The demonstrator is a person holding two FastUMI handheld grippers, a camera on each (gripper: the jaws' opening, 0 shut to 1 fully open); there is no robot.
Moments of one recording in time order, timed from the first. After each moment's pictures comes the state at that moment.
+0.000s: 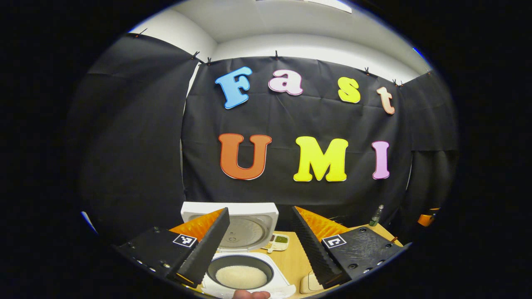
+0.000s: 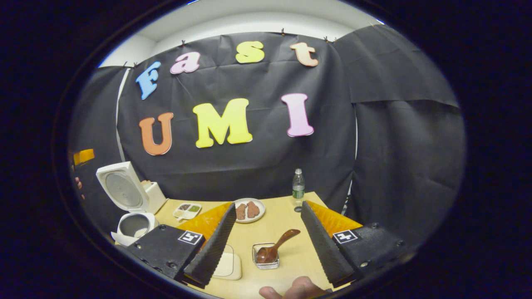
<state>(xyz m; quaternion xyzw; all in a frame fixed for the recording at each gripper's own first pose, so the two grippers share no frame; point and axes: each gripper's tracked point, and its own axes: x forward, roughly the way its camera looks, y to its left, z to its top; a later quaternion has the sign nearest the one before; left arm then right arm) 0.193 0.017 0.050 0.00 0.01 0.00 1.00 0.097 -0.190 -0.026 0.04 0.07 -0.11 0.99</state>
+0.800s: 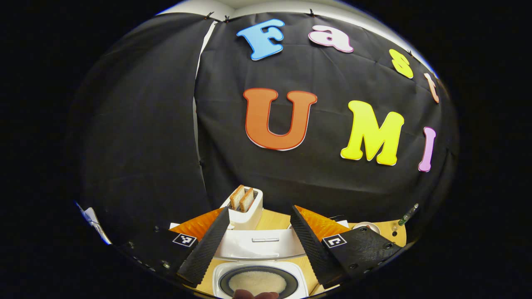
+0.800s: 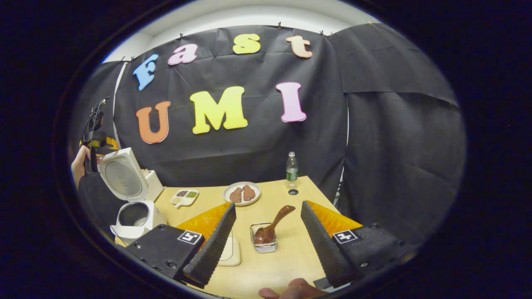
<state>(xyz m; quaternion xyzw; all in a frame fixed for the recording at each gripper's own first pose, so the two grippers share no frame) 0.337 0.082 -0.022 -0.02 0.19 0.08 0.98 0.063 -0.189 -0.071 0.06 0.12 -0.14 0.98</state>
